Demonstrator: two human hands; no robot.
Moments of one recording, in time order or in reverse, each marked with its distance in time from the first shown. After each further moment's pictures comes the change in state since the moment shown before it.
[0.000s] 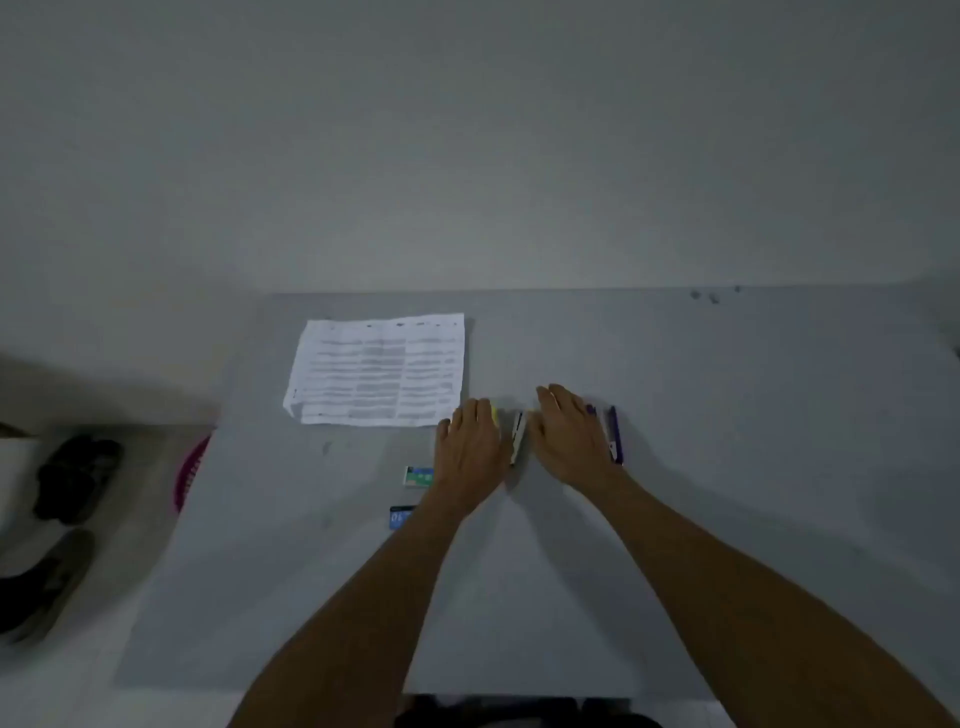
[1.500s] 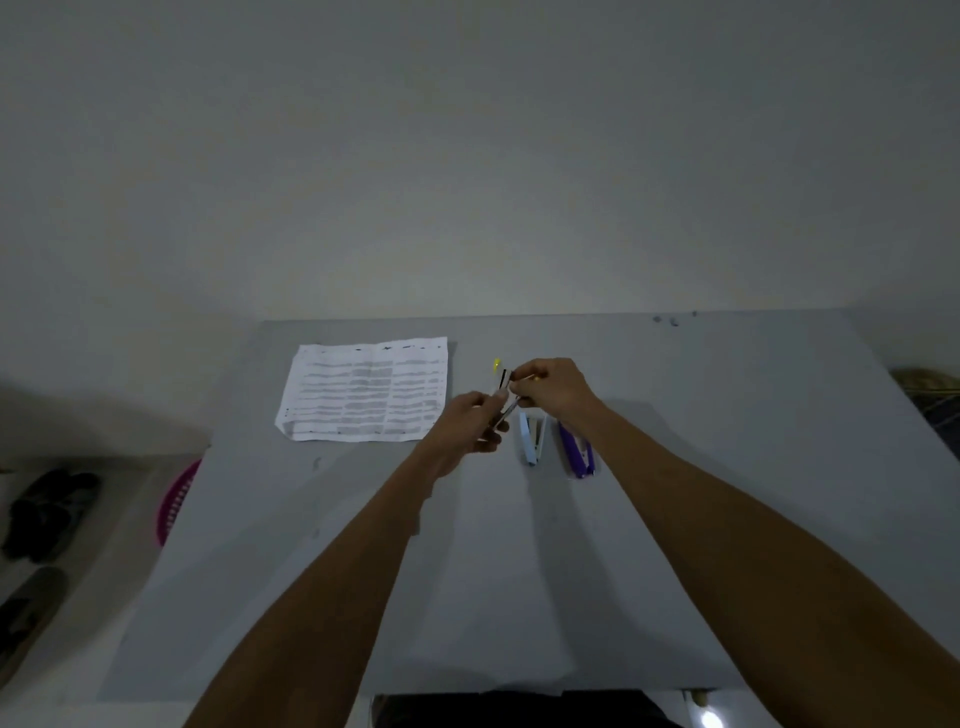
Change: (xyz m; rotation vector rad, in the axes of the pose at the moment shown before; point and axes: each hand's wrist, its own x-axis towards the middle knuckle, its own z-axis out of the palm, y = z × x) left_hand 0.028 0.026 -0.066 -1.159 -0.437 -0.438; right_hand 0.028 -0.014 -0.087 0.847 -0.058 0.312
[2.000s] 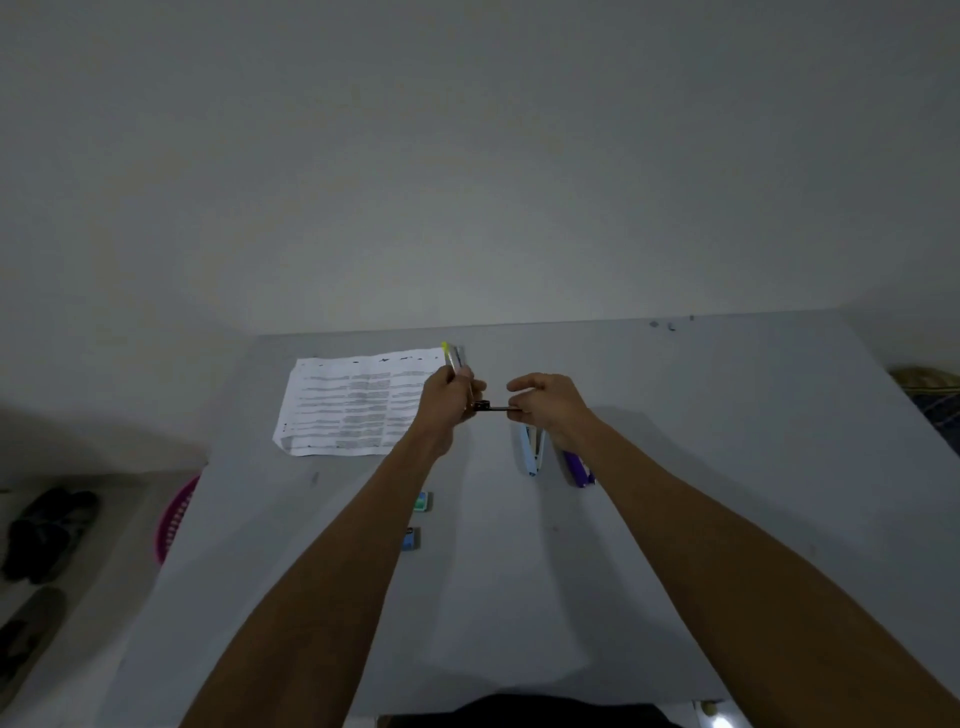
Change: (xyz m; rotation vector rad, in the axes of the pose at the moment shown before) left_hand 0.032 0.022 -0.011 -0.213 0.276 0.116; right_hand 0.000 0.001 0.009 0.288 0.004 0.163
